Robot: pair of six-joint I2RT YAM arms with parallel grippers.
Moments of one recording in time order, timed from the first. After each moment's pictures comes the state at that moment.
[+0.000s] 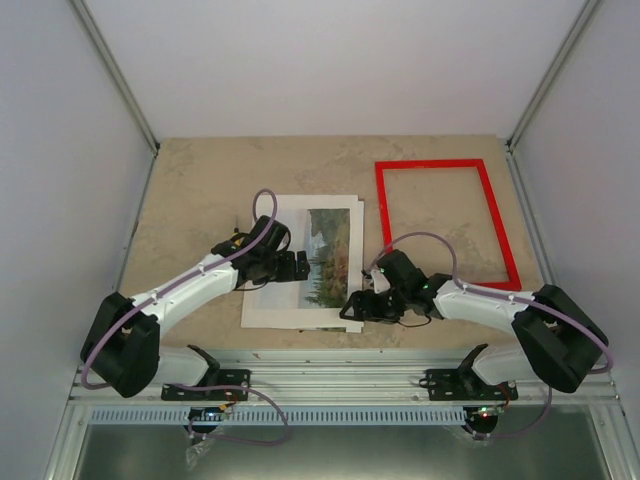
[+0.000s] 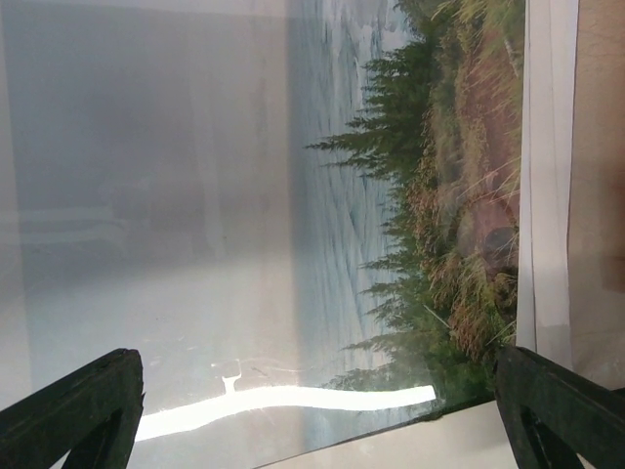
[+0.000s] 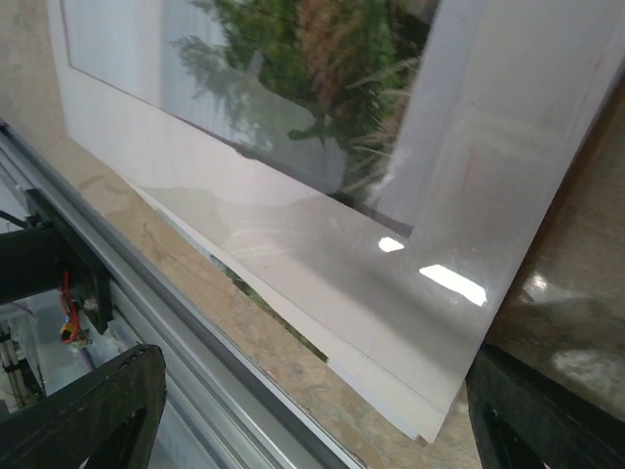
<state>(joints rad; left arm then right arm) -0.60 1.33 0.80 -0.51 0.10 -0.60 0.77 1.36 0.53 -0.17 -0.52 0.75</state>
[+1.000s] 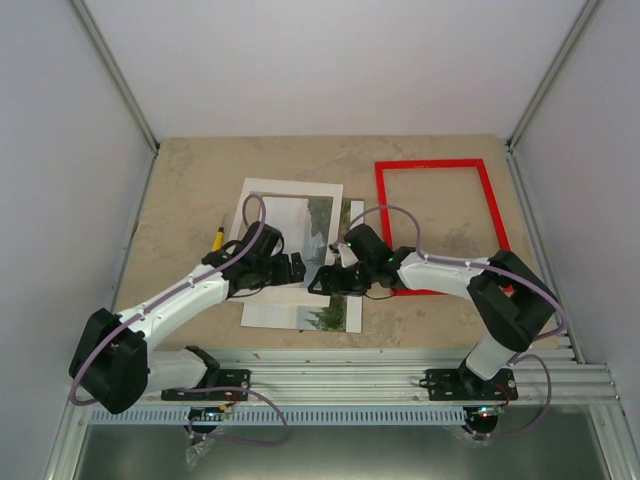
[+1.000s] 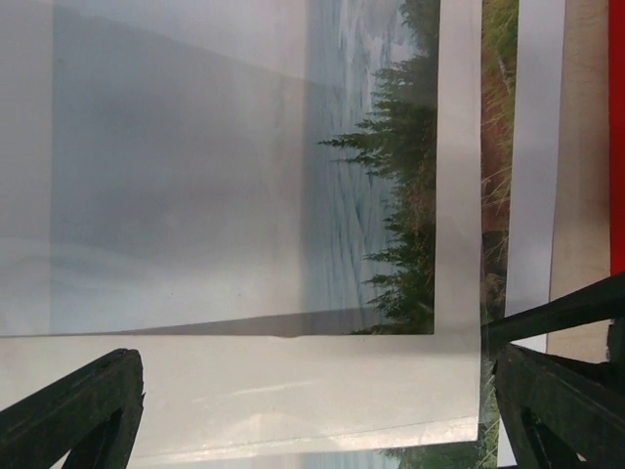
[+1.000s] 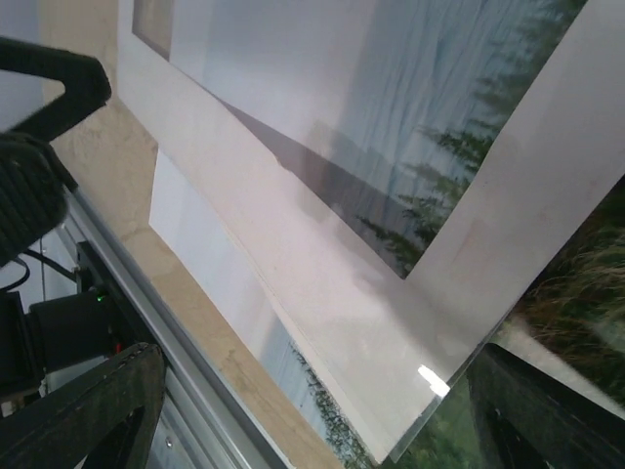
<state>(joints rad) -0.60 1.23 0.74 -0.49 0.08 -0.66 0.81 1.66 0.86 -0.11 -0.53 0.71</state>
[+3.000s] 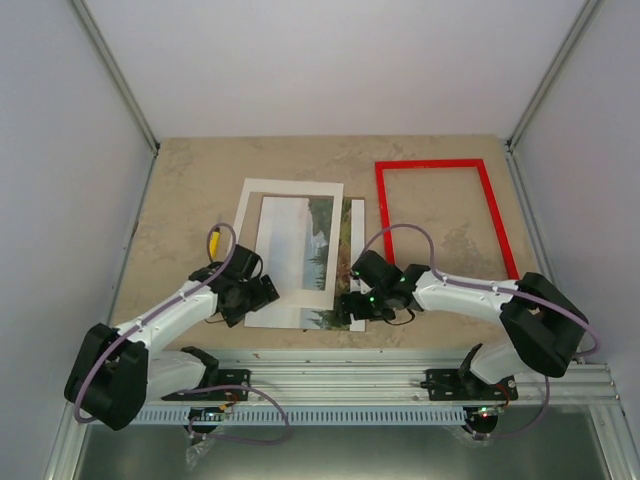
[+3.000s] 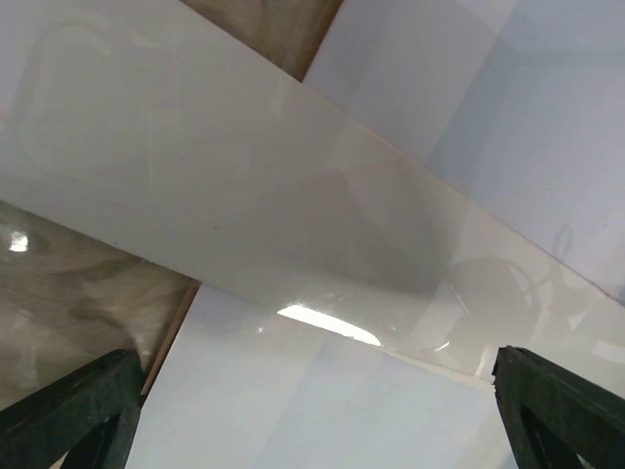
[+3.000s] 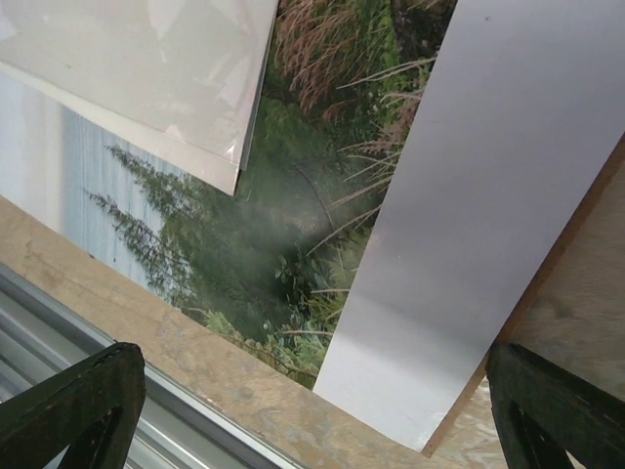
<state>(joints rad) -0.45 1.15 0.52 -0.62 0.09 -0.95 0.92 1.47 0.74 -0.42 -0.26 0.72</state>
